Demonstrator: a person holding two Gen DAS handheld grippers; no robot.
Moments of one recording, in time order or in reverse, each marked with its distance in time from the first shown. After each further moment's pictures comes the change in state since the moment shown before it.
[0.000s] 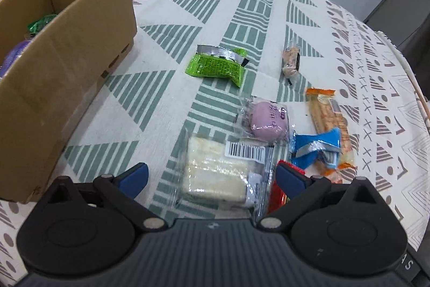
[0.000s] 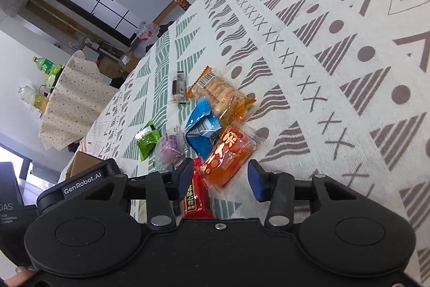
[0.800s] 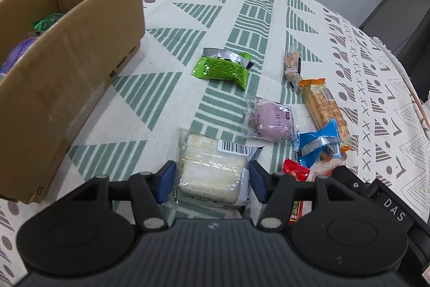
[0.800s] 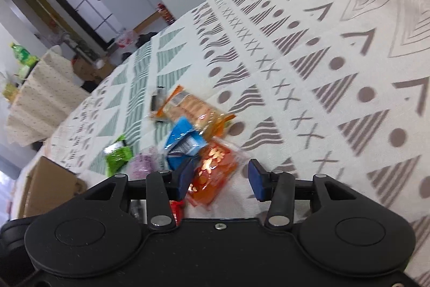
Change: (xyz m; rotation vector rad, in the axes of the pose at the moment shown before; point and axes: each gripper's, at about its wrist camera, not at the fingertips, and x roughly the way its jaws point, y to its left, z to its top) left arm -0.007 0.012 -0.010 0.000 -0.049 -0.025; right arm 0.014 0.022 0.004 -0.114 -0.106 -0.185
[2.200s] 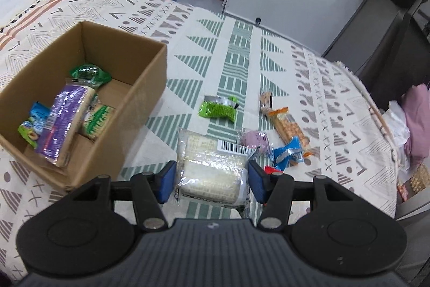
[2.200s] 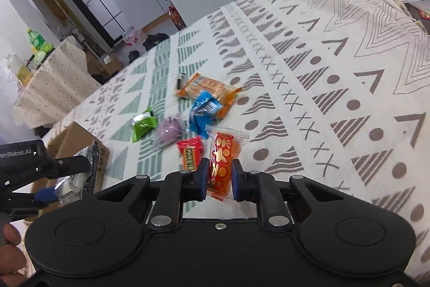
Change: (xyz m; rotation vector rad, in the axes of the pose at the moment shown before) left arm -0.100 0.039 0.001 0.053 -0.137 -0.123; right arm -0.083 0.021 -0.042 -0.066 -0.035 -0.001
